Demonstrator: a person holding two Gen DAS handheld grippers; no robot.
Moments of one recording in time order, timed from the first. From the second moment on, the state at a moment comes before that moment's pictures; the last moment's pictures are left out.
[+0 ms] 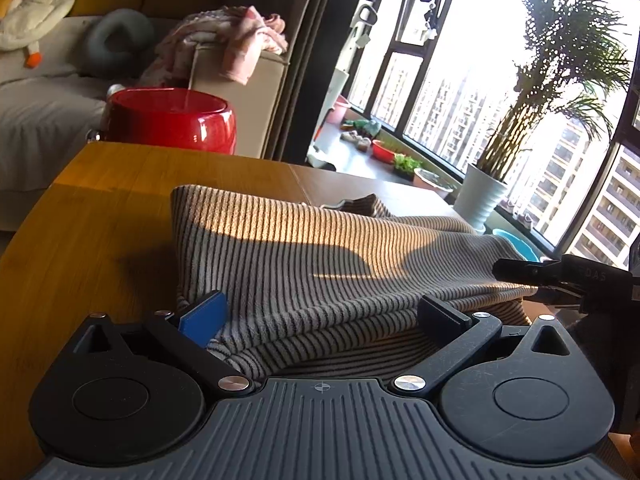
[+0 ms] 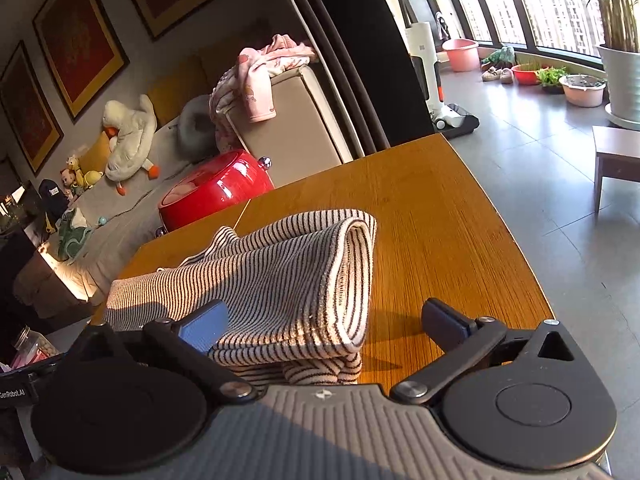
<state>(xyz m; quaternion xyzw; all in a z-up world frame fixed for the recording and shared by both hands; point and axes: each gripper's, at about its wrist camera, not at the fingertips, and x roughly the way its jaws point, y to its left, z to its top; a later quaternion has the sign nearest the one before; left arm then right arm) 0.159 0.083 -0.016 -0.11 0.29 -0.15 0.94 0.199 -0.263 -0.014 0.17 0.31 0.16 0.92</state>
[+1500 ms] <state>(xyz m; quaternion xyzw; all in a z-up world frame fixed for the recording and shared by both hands) 0.159 0.085 -0.016 -0.11 0.29 -0.15 0.94 0.197 -0.266 -0.016 0.19 0.31 0.16 0.92</state>
